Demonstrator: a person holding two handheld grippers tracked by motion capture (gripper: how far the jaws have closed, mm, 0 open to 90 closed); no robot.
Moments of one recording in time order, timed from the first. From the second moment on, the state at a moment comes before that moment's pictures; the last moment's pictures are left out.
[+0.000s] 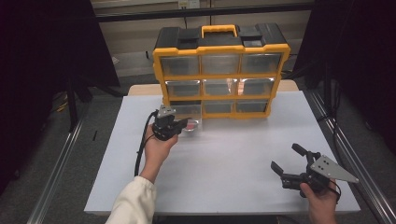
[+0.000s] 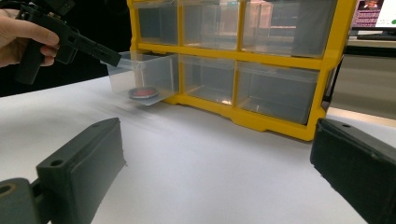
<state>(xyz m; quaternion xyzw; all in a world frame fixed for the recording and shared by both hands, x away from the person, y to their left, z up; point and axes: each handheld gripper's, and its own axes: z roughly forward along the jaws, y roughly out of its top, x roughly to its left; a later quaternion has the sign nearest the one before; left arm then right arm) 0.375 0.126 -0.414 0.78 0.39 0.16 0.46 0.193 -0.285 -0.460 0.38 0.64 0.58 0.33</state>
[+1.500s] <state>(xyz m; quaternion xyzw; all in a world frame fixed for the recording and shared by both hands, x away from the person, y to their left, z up) 0.384 0.124 -0.416 0.77 0.40 0.17 0.47 0.192 -0.286 -0.460 0.38 0.64 0.58 0.33</state>
